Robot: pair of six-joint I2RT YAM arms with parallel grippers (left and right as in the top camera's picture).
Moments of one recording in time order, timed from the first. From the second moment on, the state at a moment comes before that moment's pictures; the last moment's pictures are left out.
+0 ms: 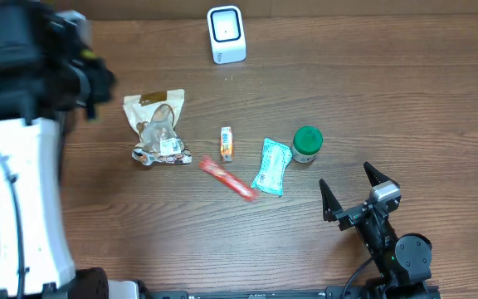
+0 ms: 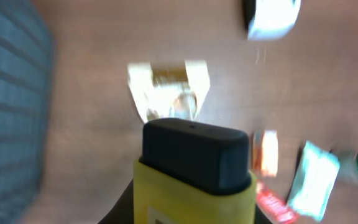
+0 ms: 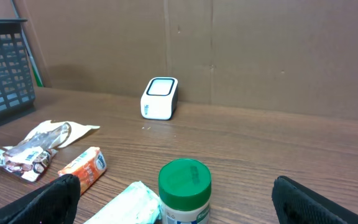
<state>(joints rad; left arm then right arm) 0.07 1.59 1.86 -1.31 0.12 -0.07 0.18 0.01 0.02 -0.02 -0.19 0.04</state>
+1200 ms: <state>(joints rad) -0.06 1.61 1.39 -0.86 0.04 -0.13 0.18 0.01 0.02 -0.02 -0.19 0.04</state>
